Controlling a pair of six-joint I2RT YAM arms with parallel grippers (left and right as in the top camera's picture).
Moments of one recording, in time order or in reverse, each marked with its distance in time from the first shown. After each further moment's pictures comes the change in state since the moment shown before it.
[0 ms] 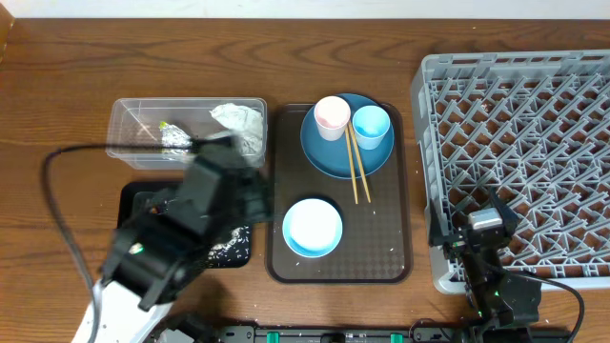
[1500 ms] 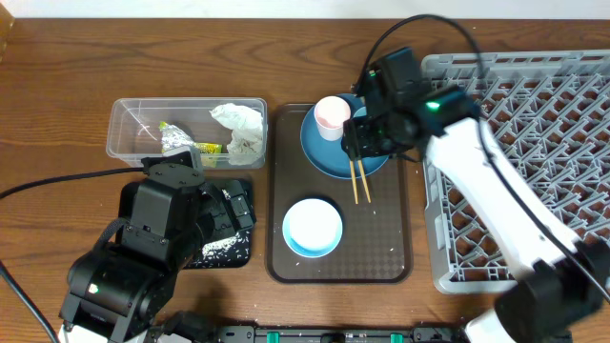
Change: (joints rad) left arm 0.109 -0.110 0.003 -0.071 0.000 0.045; right arm 0.391 1.745 1.557 -0.987 -0.064 0.468
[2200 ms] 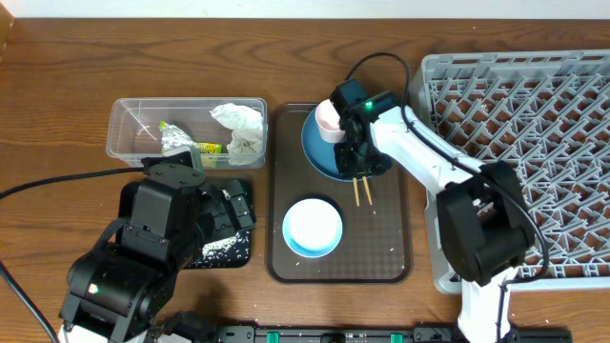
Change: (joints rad) left arm 0.000 0.000 0.000 0.000 0.000 0.000; right arm 0.040 0.319 -0.004 -0.002 0.109 0.060
